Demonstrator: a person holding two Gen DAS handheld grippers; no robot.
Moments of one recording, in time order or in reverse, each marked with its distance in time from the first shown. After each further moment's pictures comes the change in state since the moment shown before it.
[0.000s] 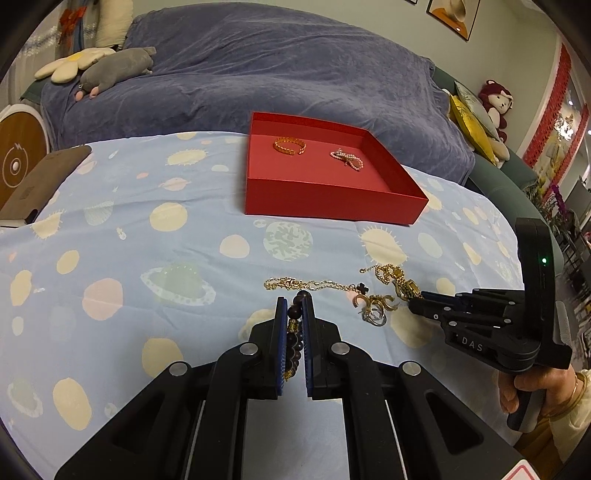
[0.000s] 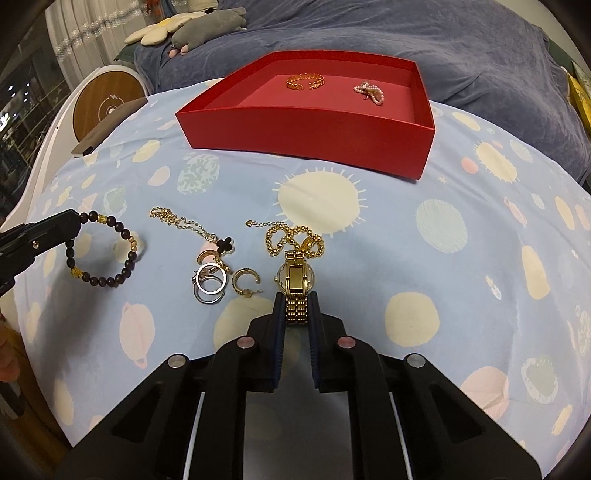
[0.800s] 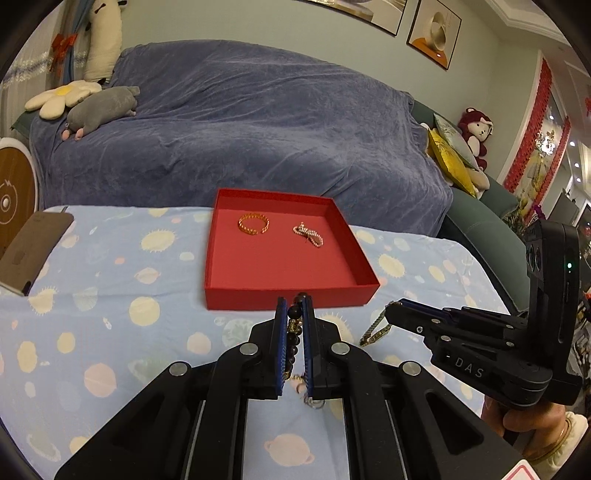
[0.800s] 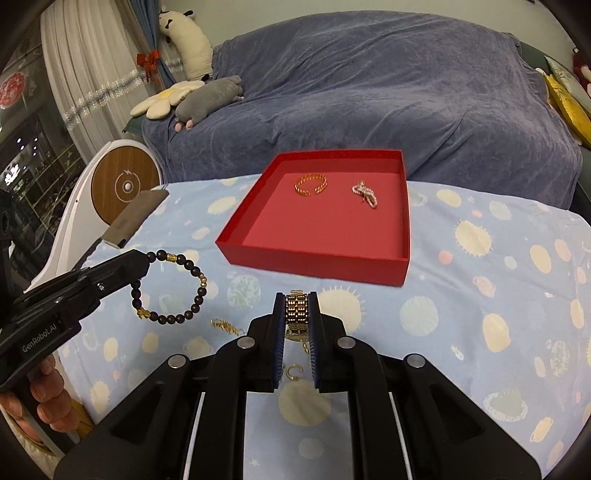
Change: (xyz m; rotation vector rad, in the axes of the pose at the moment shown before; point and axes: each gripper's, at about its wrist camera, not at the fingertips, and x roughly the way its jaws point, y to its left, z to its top) left arm -0.037 -0.043 0.087 0.027 -0.142 -0.063; right arm -0.090 0.002 0.079 0.106 -0.228 0.062
